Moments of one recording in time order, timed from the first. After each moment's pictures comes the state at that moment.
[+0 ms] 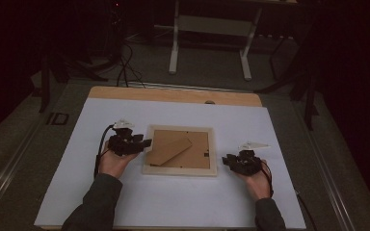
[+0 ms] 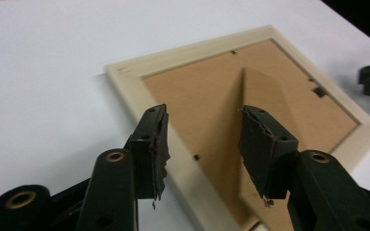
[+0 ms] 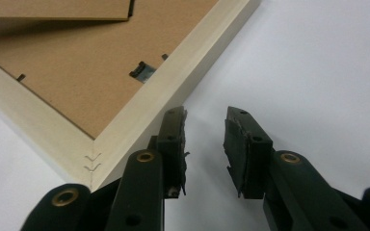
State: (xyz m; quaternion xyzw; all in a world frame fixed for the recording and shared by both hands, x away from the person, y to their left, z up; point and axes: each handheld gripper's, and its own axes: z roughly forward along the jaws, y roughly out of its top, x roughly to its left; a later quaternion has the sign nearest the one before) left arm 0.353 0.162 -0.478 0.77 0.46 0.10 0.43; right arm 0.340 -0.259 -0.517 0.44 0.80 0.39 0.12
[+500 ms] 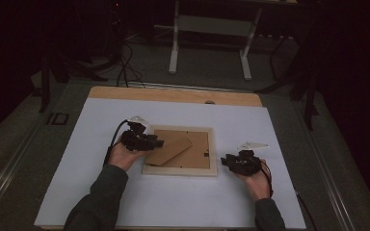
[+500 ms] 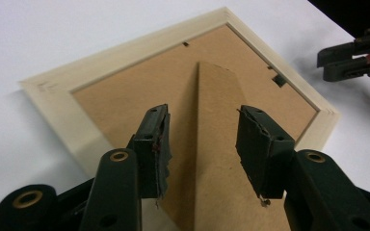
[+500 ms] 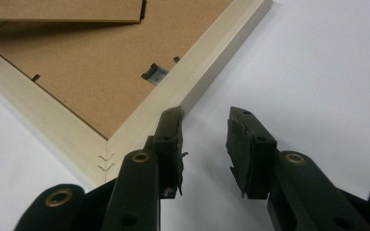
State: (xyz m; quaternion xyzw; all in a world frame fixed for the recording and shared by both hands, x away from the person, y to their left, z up) left arm 0.378 0.134 -0.479 0.80 0.41 0.02 0.43; right arm 0.339 -0.256 -0.514 0.43 0.81 0.39 0.11
